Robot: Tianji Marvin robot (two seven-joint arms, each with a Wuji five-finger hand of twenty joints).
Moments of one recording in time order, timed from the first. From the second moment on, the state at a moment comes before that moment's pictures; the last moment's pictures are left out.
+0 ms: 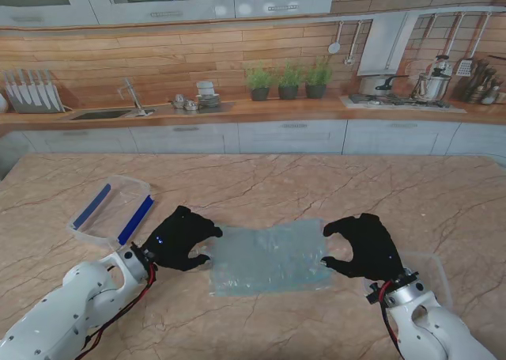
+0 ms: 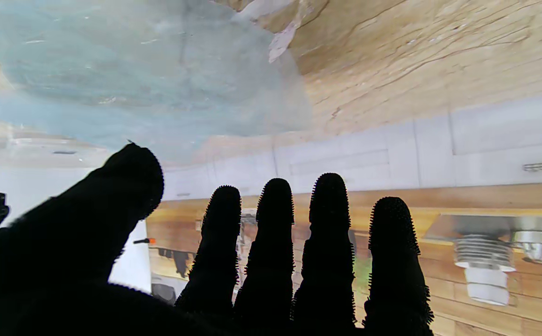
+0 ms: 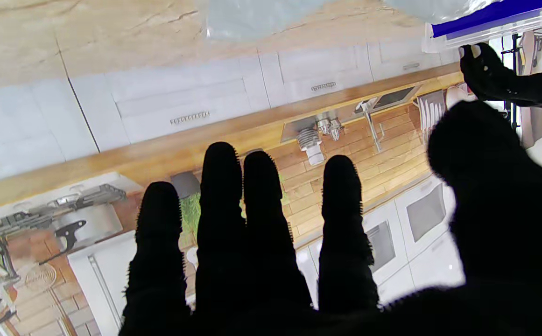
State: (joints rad) left arm 1.47 -1.02 -1.12 -1.40 1.25 -0.49 0.39; right arm -1.83 -1.10 1.45 -1.57 -1.05 -0.41 -0.53; left_hand 0.54 -0.49 0.76 -0.11 0.39 0.07 0.66 0.45 0.59 0.13 0.47 0.49 0.51 0.22 0.58 0.61 0.13 0.32 0.94 0.50; right_hand 0.46 -0.65 0.66 -0.08 0.50 -0.17 0.82 0.68 0.68 0.14 0.67 0.41 0.62 0.09 0.66 0.64 0.23 0.21 0.71 0.74
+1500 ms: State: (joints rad) left arm 1.35 -1.09 -0.88 -1.40 0.84 -0.26 0.21; right arm -1.46 -1.07 1.21 -1.30 -1.01 -0.22 -0.34; left_hand 0.78 -0.34 0.73 -0.09 0.55 0.06 0.68 0.43 0.89 0.17 0.57 0.60 0.76 0.29 0.84 0.70 0.33 0.34 1.20 0.62; right_hand 0.46 -0.60 0.72 -0.08 0.53 -0.15 0.66 0.60 0.60 0.17 0.59 0.41 0.59 0.10 0.58 0.62 0.23 0.24 0.68 0.77
